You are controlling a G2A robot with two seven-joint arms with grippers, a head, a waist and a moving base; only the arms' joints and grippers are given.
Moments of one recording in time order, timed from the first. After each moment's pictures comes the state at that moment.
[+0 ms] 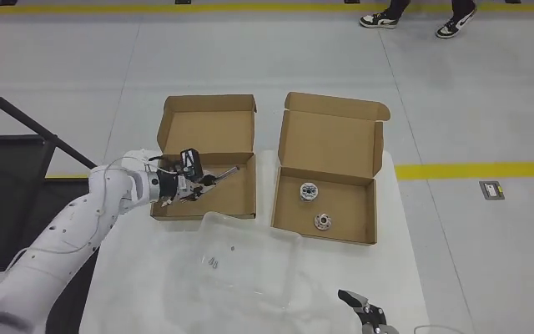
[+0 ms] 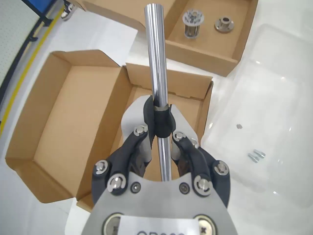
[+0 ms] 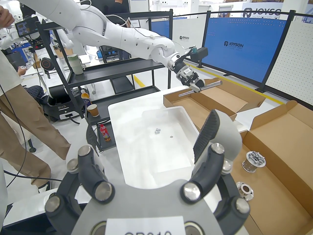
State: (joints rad) left arm 0.24 -0.91 -0.52 -0.90 1.29 -0.89 0.20; right arm -1.84 -1.23 1.62 -2.15 -1.58 -1.01 -0.47
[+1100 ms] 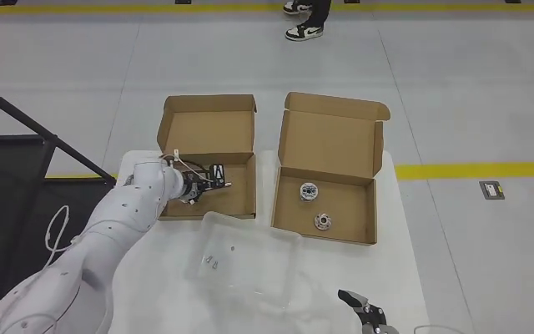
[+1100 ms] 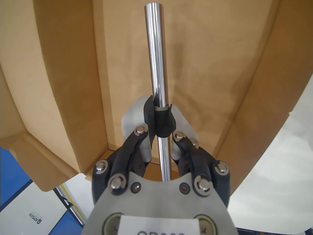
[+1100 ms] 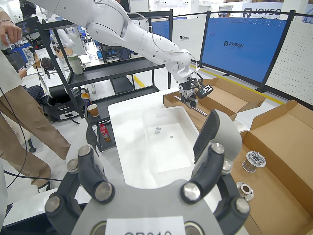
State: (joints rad) left arm 0.09 -1.24 -0.28 -0.43 1.59 -0.78 0.00; right arm -1.84 -1.23 1.62 -2.15 -1.58 -1.01 -0.47
